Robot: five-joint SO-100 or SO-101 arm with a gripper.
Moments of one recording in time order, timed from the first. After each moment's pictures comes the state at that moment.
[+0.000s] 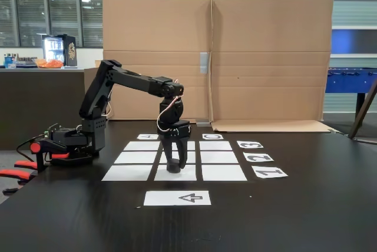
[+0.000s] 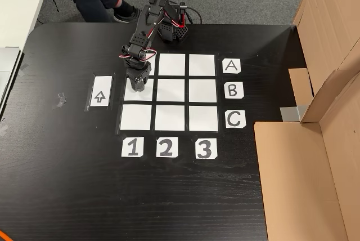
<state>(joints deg) 16.6 61.1 75.4 77.3 17.1</state>
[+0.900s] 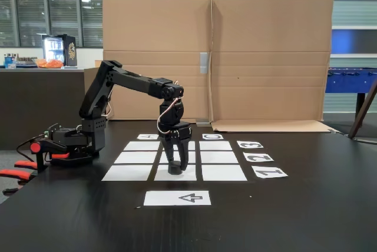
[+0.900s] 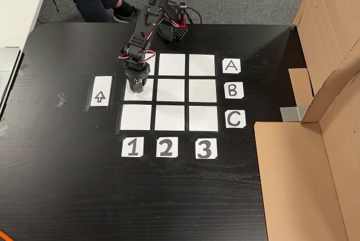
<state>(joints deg) 17.5 59.9 75.4 75.8 17.5</state>
